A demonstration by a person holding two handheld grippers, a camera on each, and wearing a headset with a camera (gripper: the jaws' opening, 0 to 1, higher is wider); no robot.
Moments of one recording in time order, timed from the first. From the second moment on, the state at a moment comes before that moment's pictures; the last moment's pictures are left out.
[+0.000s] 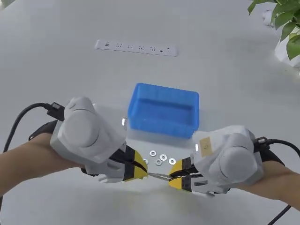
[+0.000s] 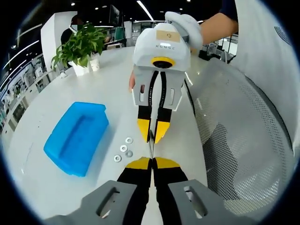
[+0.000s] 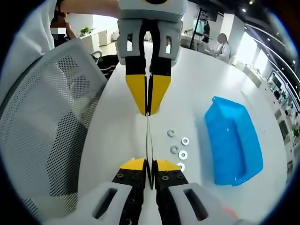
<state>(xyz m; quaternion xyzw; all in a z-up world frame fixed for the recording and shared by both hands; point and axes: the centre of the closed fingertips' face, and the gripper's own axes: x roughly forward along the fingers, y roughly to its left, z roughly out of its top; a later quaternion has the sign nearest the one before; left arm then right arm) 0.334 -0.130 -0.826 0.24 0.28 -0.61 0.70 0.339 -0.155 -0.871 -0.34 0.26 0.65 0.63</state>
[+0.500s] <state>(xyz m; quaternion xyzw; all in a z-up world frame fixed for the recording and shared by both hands) 0.332 -0.150 -0.784 0.26 0.22 -0.63 0.70 0.339 -0.141 -0.853 -0.23 0.21 0.64 0.70</state>
